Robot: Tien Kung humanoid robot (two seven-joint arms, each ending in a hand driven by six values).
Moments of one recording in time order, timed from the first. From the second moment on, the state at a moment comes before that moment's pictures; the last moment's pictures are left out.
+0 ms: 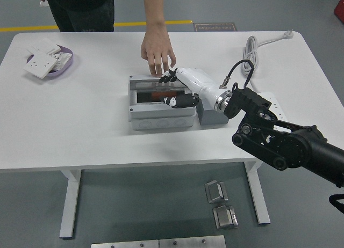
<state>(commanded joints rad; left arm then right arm) 0.08 0.08 -0.99 -0.18 1.12 0.07 0.09 0.81 -0.28 0.47 1.13 -1.63 -0.21 -0.01</state>
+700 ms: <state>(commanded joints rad) 0.09 0.07 -0.96 -0.18 1.07 0.07 0.10 0.70 -0.33 0.72 1.18 -1.70 -0.21 -0.01</state>
